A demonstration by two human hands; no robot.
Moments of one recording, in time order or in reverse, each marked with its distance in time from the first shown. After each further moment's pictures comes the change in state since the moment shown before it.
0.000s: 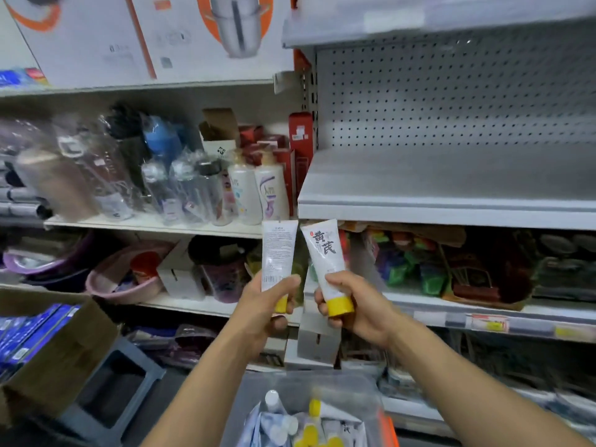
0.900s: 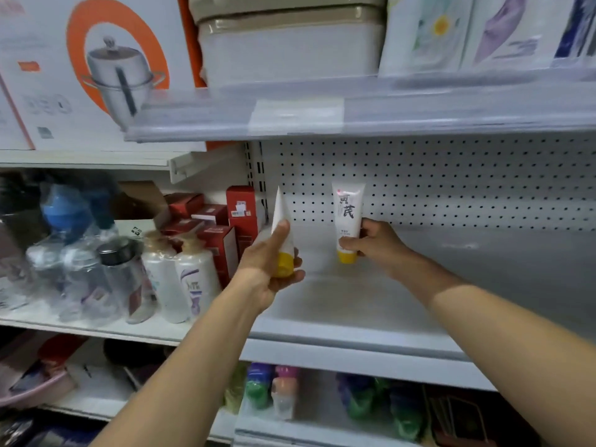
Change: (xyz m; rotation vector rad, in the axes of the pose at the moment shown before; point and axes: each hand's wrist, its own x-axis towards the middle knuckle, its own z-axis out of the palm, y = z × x) left_hand 0.231 0.155 0.170 -0.206 0.070 0.055; right_hand 0.171 -0.275 -0.193 -0.637 0.399 -0.442
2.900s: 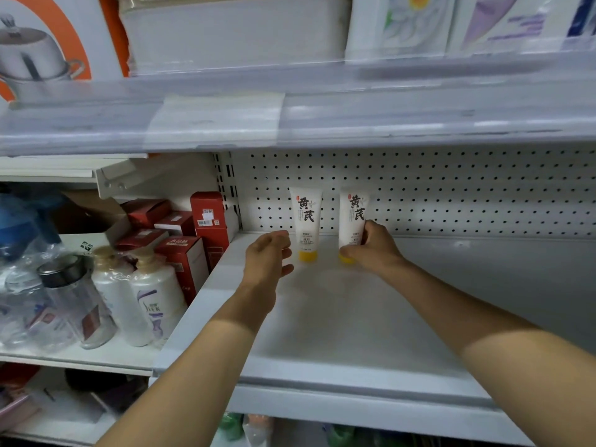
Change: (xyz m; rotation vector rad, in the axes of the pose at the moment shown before) left_hand 0.078 -0.025 0.056 0.211 0.085 0.139; right_hand 0.054 0.031 -0.038 -0.373 0.179 0.038
